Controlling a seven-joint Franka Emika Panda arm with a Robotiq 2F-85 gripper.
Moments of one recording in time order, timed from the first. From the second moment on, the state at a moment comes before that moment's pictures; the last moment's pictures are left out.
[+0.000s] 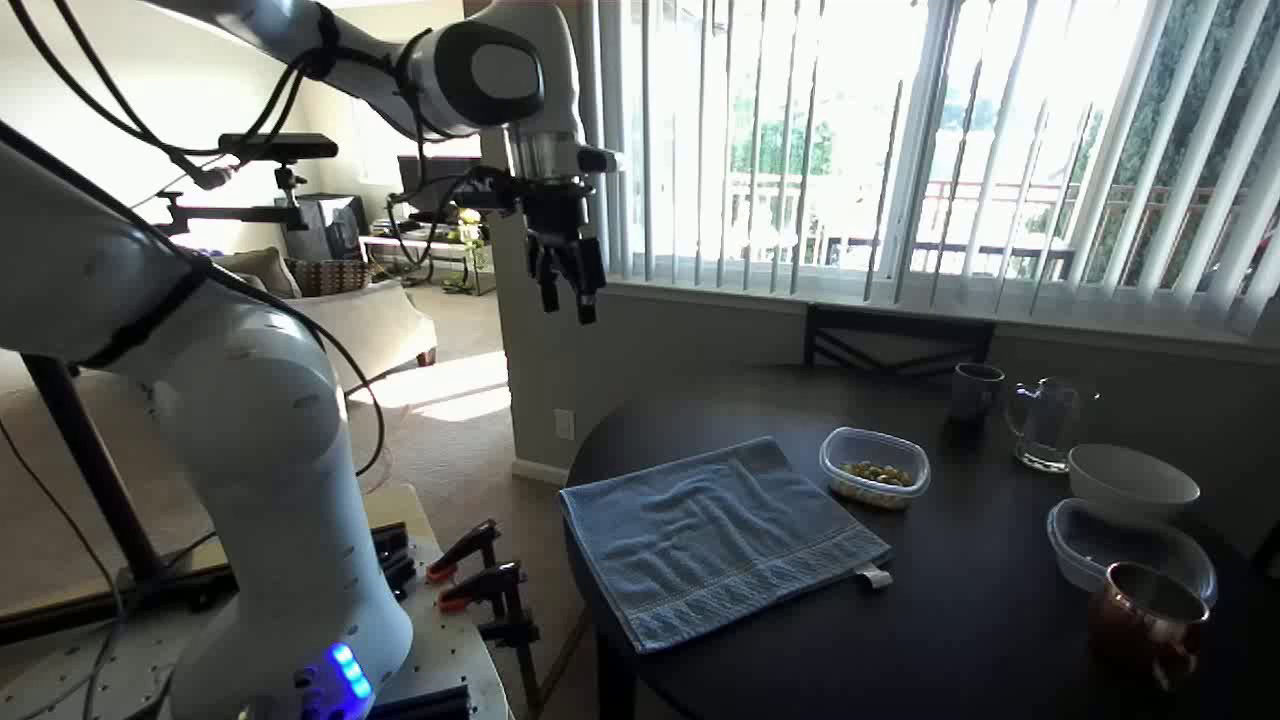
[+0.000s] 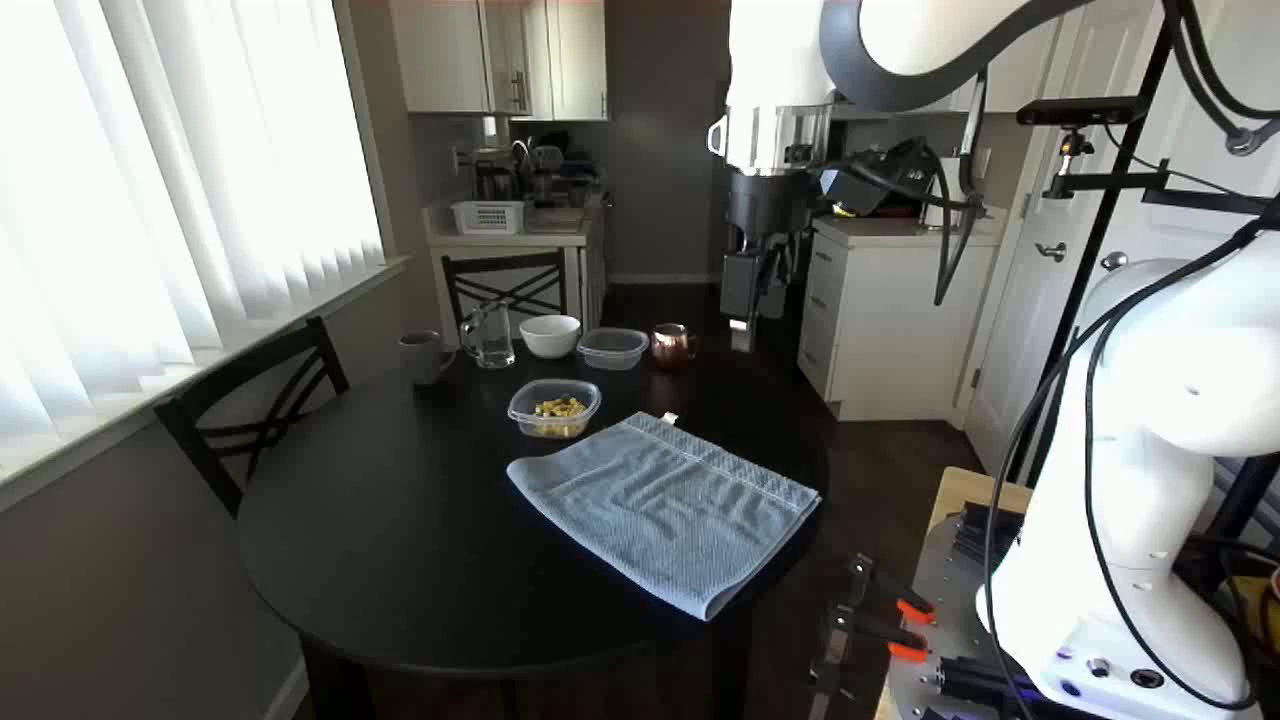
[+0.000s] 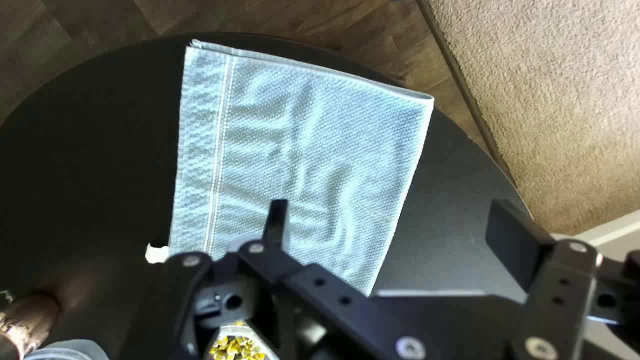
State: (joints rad) arm 0.10 -0.70 0.19 -2.64 0.02 1.96 0.18
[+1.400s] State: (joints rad) arm -0.03 -0.18 -0.04 -2.29 0.18 2.20 0.24
